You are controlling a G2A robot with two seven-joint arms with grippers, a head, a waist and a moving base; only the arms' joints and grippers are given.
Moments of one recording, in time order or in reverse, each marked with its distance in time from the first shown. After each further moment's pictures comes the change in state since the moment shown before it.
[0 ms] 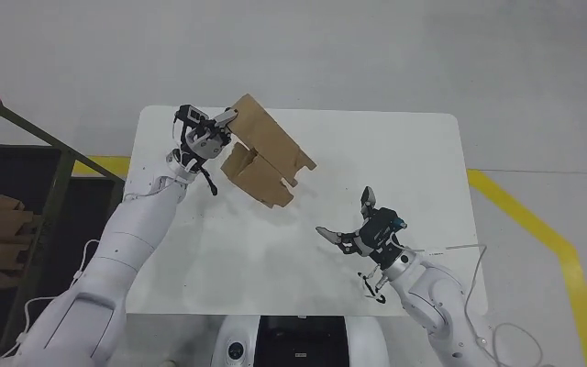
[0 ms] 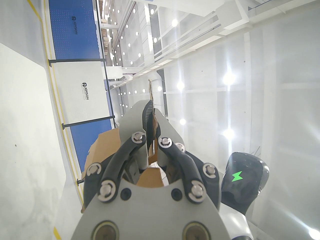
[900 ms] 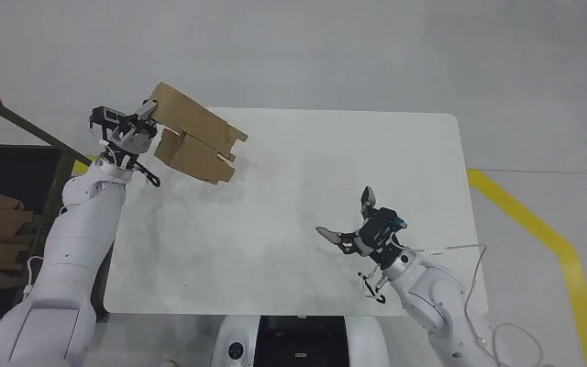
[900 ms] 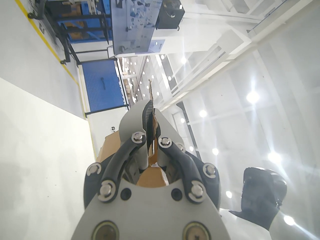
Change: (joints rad) left arm 0.025 0.109 -0.207 0.145 0.027 -0.089 -0.013; right arm 0.000 0.000 0.000 0.000 0.000 0.000 0.000
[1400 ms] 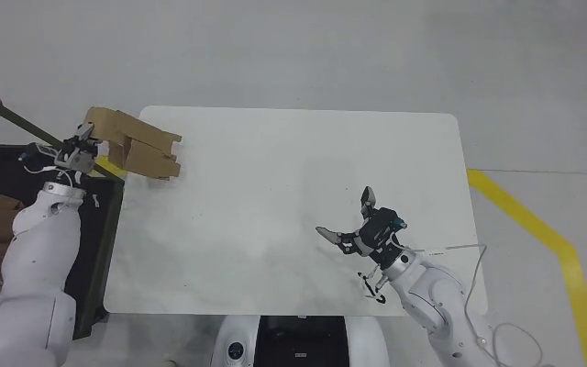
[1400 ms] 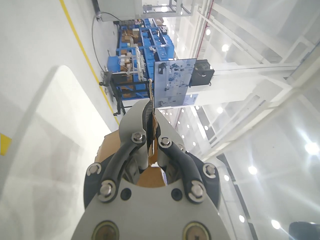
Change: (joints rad) left arm -0.094 0.075 -0.093 0.462 0.075 -0.121 0.055; right arm 0.000 0.000 0.000 0.000 0.000 0.000 0.000
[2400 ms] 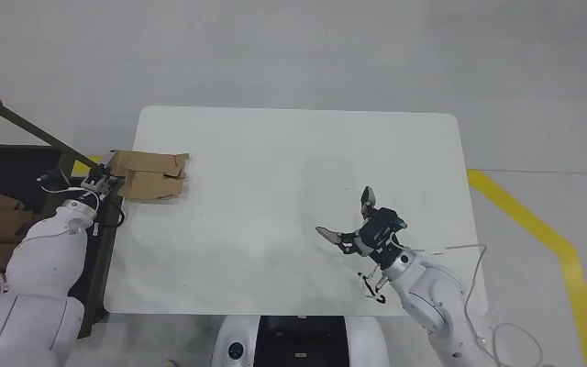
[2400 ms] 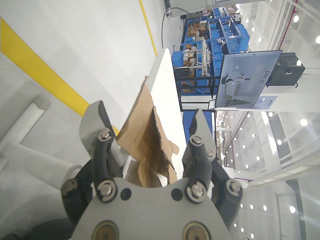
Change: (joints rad) left arm -0.022 -0.001 0.217 0.184 0.395 -0.001 0.355; right arm 0.000 0.000 0.000 0.000 0.000 0.000 0.000
